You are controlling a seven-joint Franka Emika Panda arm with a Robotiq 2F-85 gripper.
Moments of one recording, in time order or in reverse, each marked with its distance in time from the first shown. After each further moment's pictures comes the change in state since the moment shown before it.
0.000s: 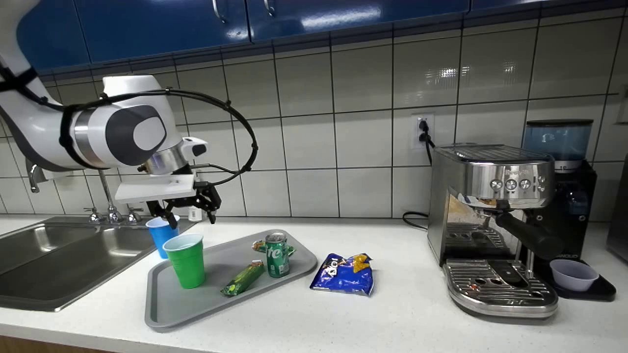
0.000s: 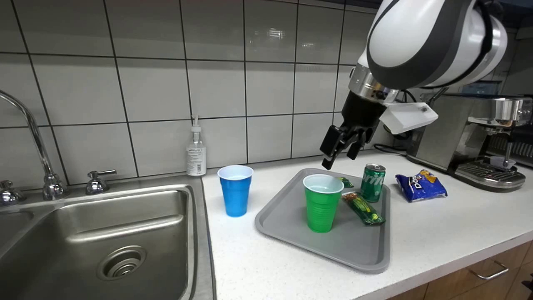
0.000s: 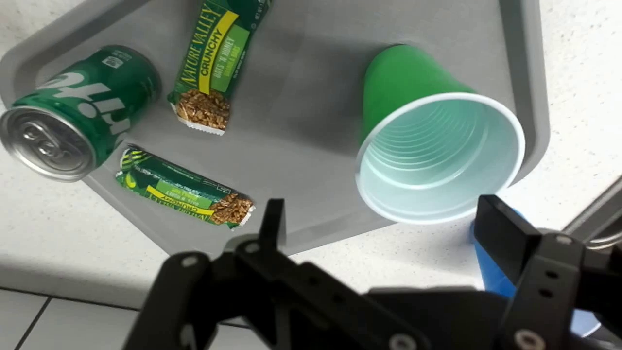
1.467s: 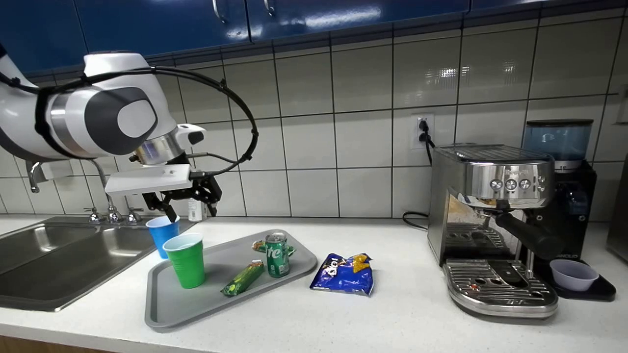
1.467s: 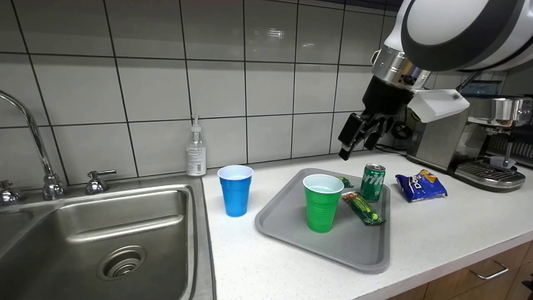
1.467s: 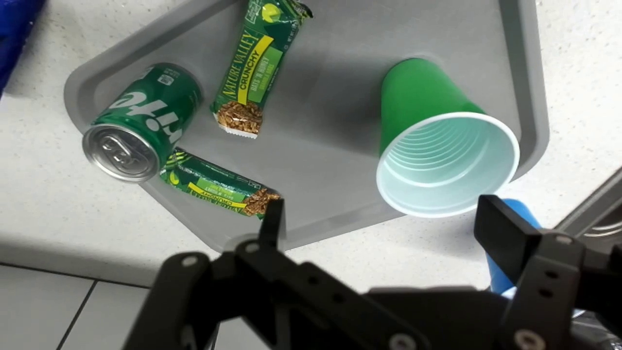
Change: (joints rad) arm 0.000 -0.157 -0.041 -0.104 -0.019 -0.013 -0.001
